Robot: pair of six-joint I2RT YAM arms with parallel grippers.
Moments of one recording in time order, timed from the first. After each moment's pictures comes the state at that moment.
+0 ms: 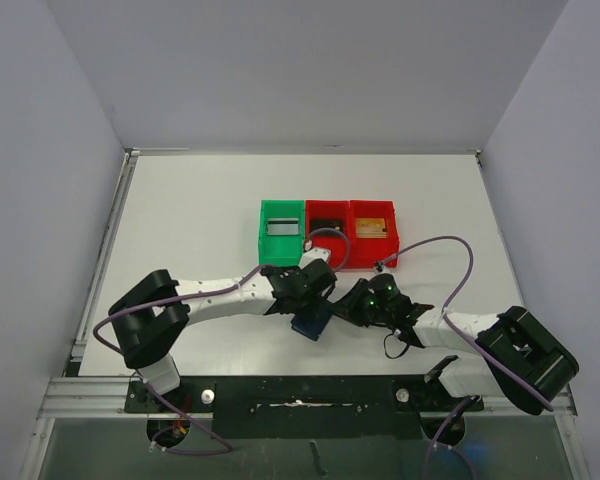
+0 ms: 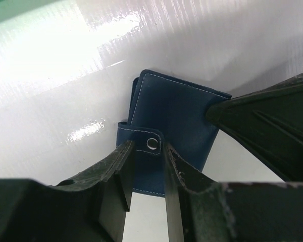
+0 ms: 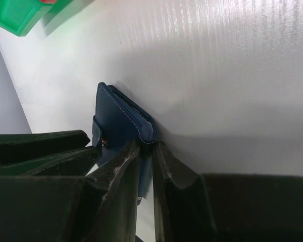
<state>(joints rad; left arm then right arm) -1.08 1.71 1.08 -0.47 -0.31 -0.69 0.65 1.28 0.27 0.30 -0.12 1.13</state>
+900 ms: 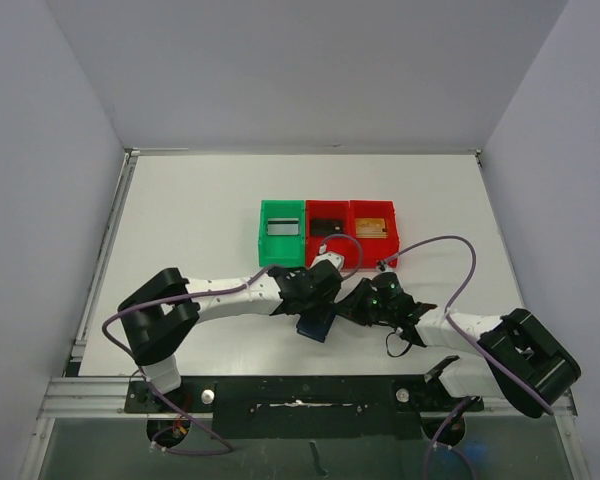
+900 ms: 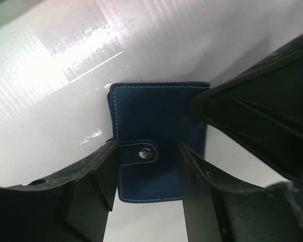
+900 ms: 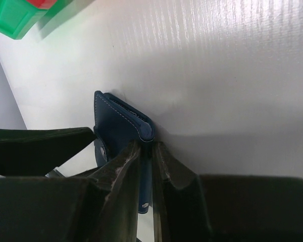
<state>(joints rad) -1.09 1.73 1.10 -0.40 -0.22 -0.58 0.62 1.27 0.28 0.27 -0.14 1.11</state>
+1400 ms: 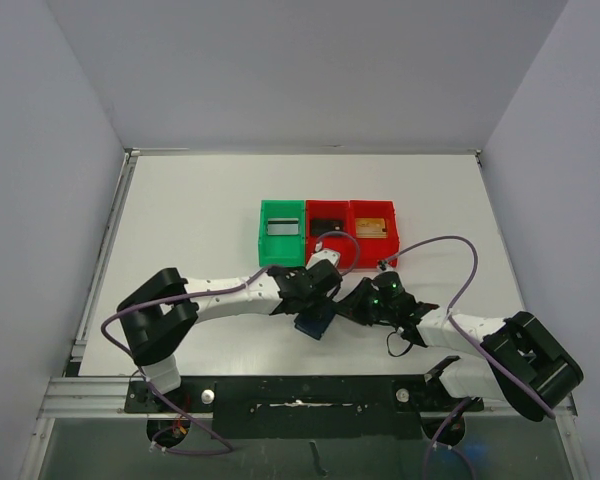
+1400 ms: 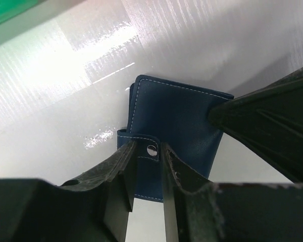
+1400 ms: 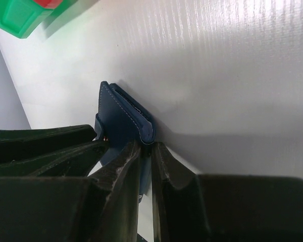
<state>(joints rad) -1.09 1.75 1.11 -0.44 -0.31 -0.59 0.60 1.25 0.28 0.25 -0.16 1.10</state>
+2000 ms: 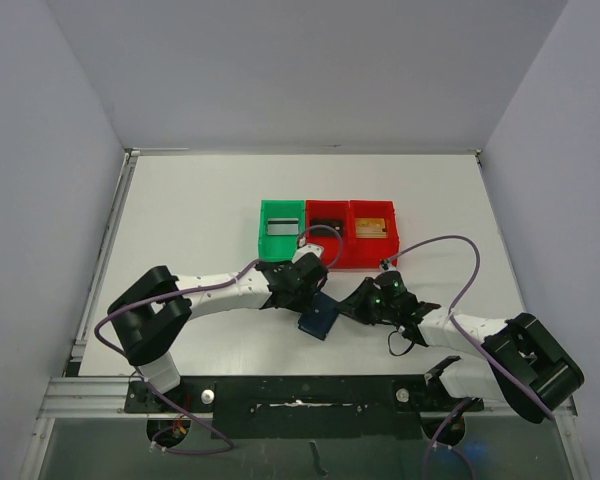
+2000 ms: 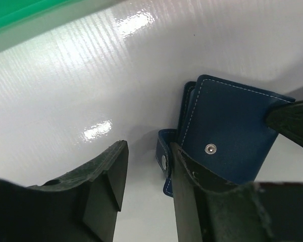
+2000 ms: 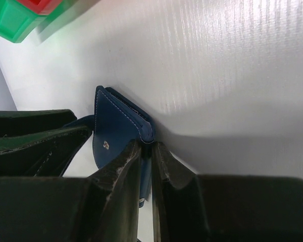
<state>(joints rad) -1.01 1.71 1.05 -0.44 -0.30 -0.61 0.58 1.24 0.27 0.23 -0.16 1.08</state>
